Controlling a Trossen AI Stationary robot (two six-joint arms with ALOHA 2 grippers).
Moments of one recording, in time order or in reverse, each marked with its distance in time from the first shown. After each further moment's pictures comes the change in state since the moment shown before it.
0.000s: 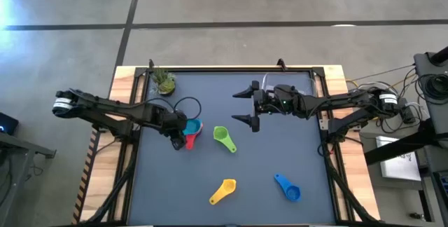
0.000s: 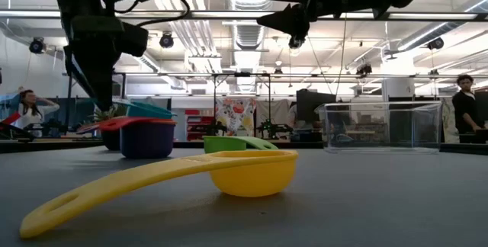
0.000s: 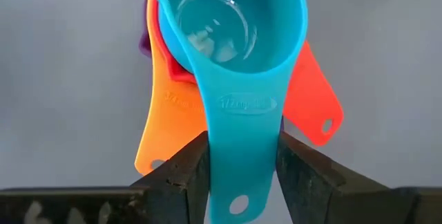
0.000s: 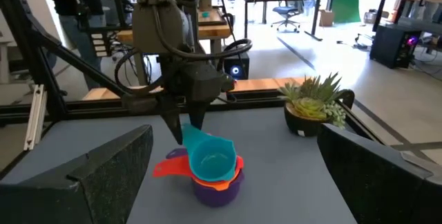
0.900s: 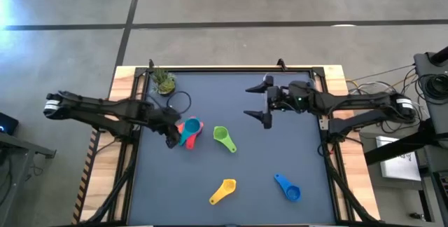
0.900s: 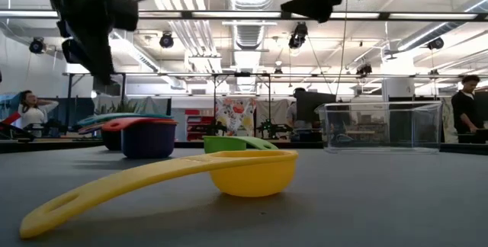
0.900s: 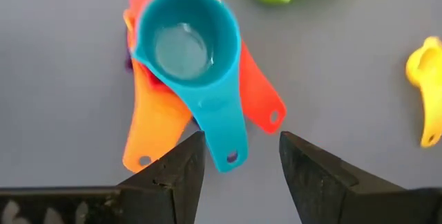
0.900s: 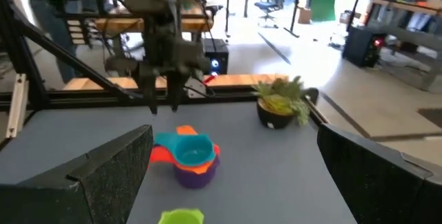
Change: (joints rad) left arm -0.005 -0.191 0.004 -0.003 0.024 0.025; right arm 0.002 -0.225 0.000 -0.268 0.078 -0.060
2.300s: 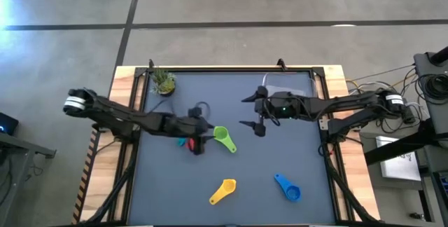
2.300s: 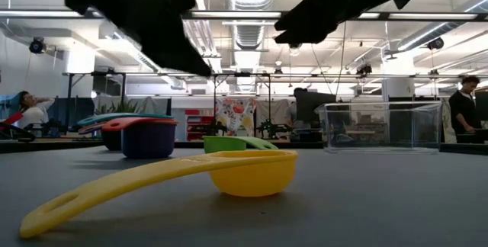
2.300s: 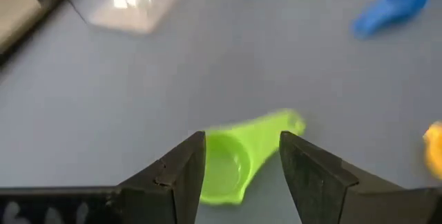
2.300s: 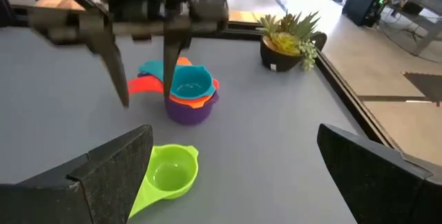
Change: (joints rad) left arm -0.072 0.359 -0.058 0.861 -0.202 0.554; right arm 0.069 0.141 0.001 -0.079 0.103 -0.070
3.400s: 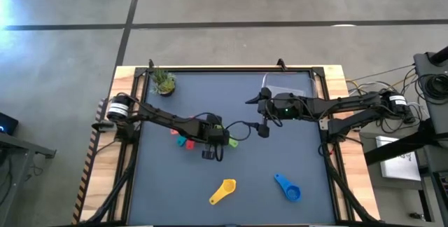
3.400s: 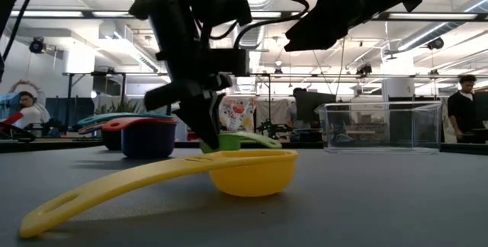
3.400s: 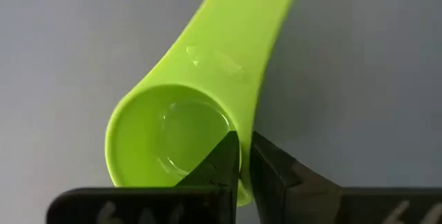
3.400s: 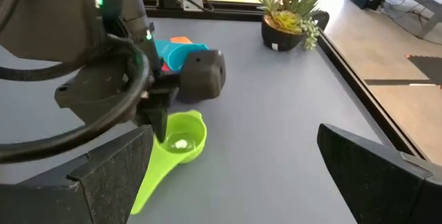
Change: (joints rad) left arm 0.002 0.508 0.481 -0.567 -0.011 0.241; right arm 0.000 -0.046 -0.049 -0.047 0.001 0.026
